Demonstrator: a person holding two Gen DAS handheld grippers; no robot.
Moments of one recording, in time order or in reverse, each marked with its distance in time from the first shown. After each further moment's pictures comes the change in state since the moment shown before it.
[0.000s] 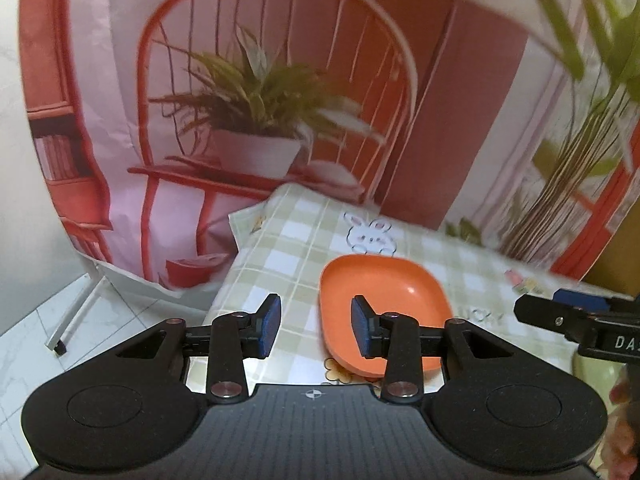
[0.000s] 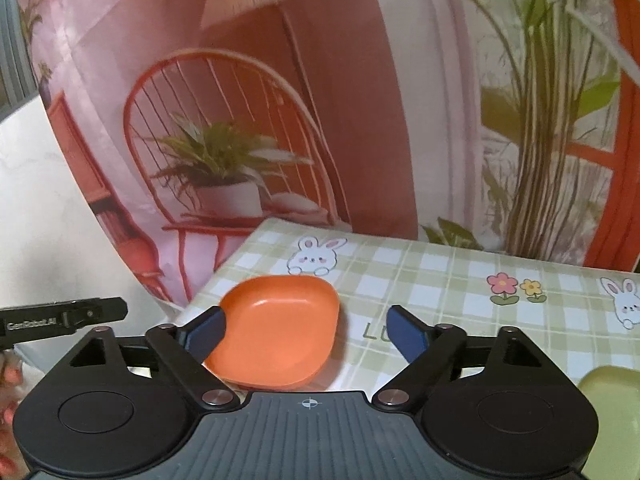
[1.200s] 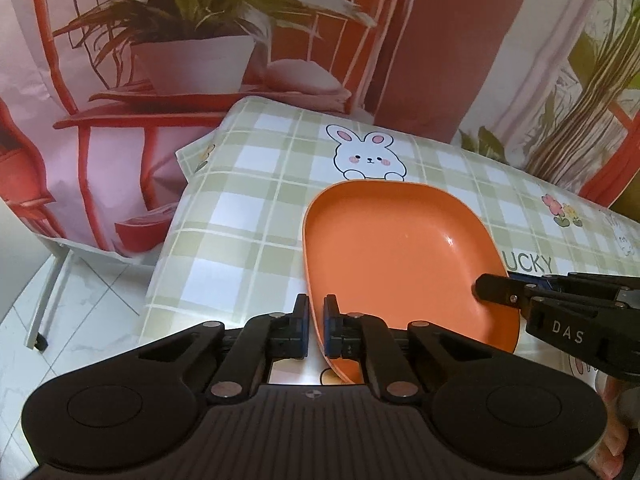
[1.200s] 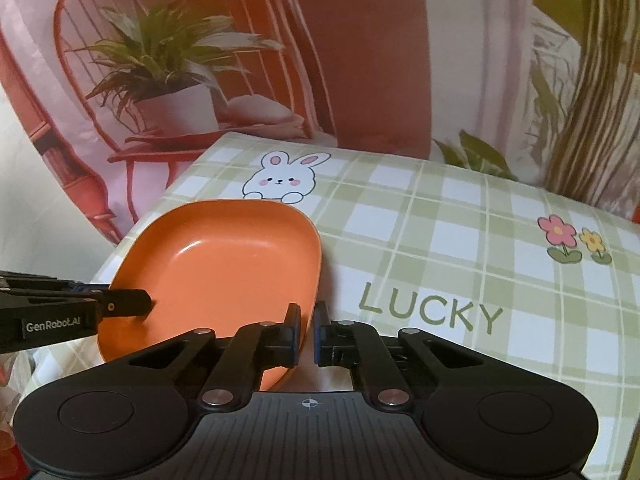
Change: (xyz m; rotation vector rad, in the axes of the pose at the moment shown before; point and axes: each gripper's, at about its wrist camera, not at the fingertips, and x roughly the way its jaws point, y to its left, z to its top) left arm 0.114 -0.006 0.000 0.113 0.241 -0.049; right arm 0.132 -0.012 -0.023 0.018 0.200 -0.067
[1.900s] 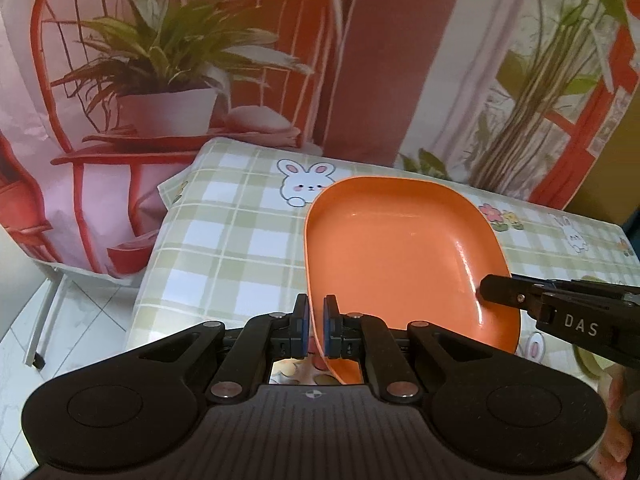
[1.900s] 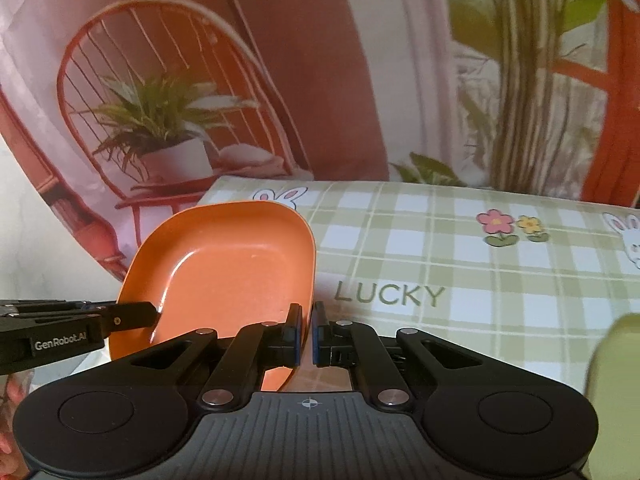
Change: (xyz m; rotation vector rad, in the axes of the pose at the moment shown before) left arm -0.067 -0.042 -0.014 0.046 -0.086 -0.044; right arm -0.084 -0.010 -0.010 0.112 -0.090 -0.009
